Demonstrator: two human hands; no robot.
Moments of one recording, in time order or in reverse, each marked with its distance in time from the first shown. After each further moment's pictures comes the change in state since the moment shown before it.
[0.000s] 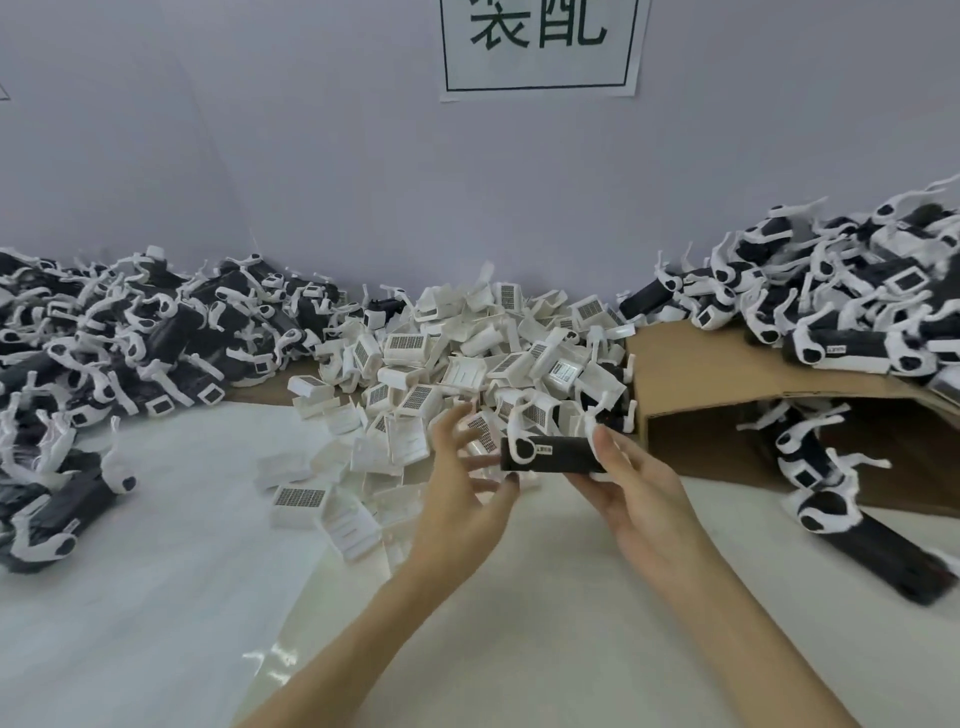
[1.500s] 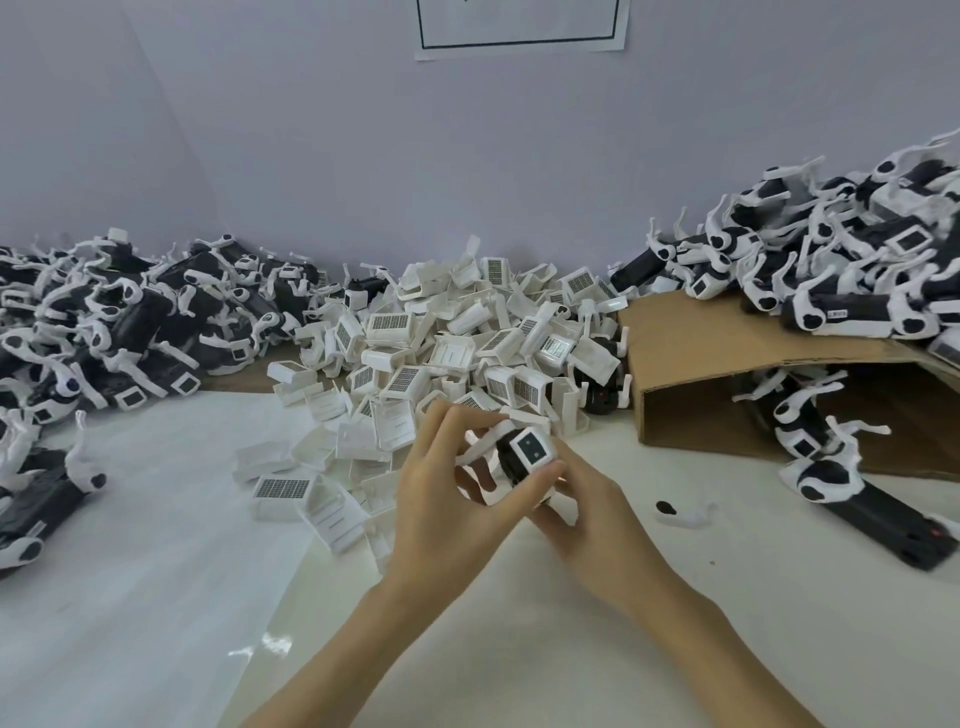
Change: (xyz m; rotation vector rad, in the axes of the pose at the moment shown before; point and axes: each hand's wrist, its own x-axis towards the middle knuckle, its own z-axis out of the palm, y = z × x) left_hand -0.016 0.023 0.000 0.144 0.152 0.278; right_hand -0.027 0.029 0.010 -1.024 -0.288 -0.451
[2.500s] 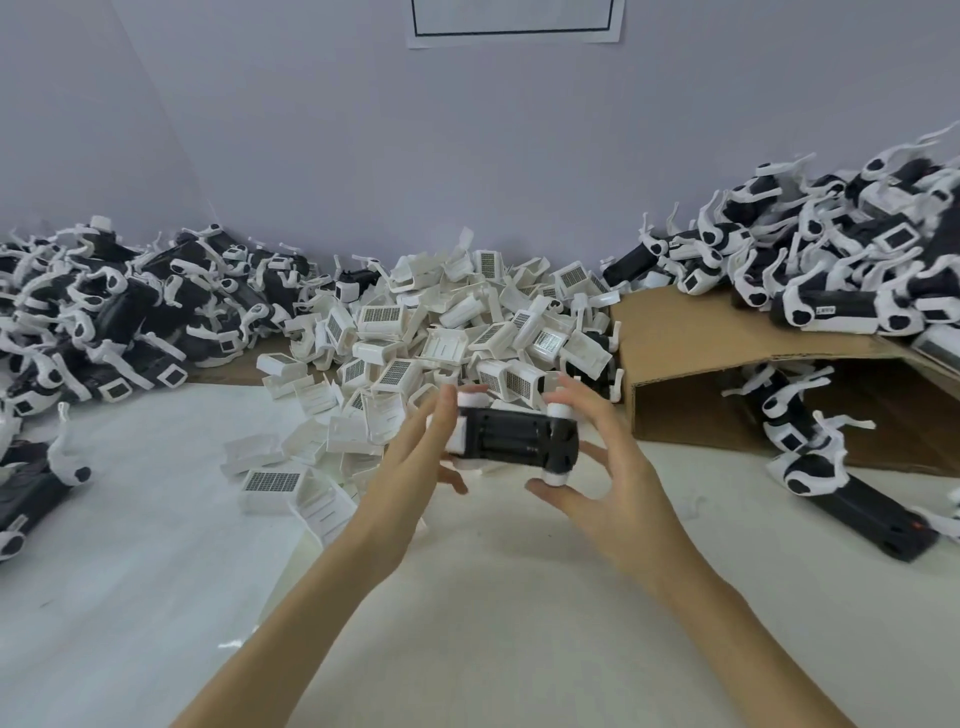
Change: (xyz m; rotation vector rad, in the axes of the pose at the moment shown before) left_hand 0.021 -0.007 -0.026 -0.389 -0.297 -0.593; right_hand 0.001 -0.002 -0.024 0.075 0.121 -0.048
